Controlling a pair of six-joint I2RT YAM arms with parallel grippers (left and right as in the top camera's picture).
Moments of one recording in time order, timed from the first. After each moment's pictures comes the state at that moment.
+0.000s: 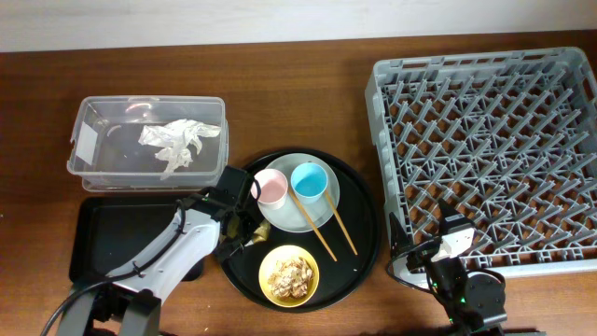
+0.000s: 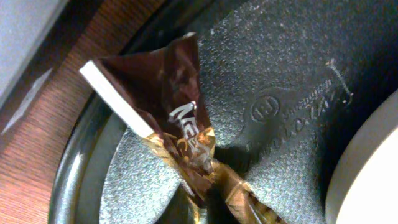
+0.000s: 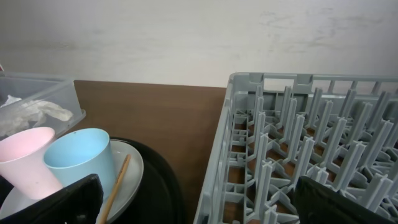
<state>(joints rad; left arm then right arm) -0.38 1.55 0.79 -0.68 0.00 -1.10 0.18 0.01 0.01 -0.07 -0.08 0.05</state>
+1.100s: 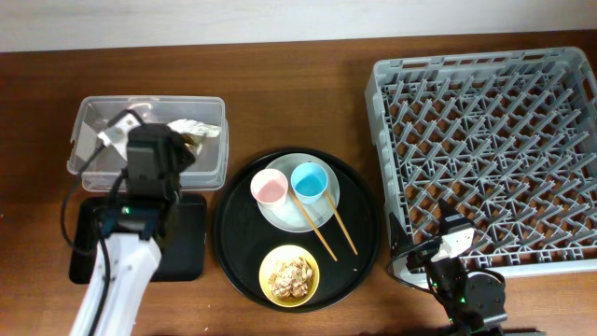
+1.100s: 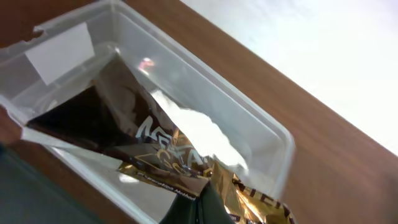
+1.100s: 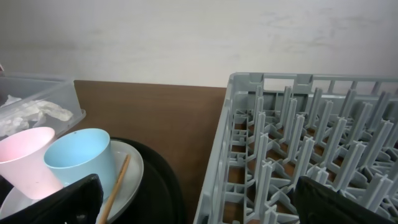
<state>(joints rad) -0.08 1.26 0.94 -0.32 -0.34 -0.64 0.18 0.01 0.01 -0.07 -0.08 0.05</state>
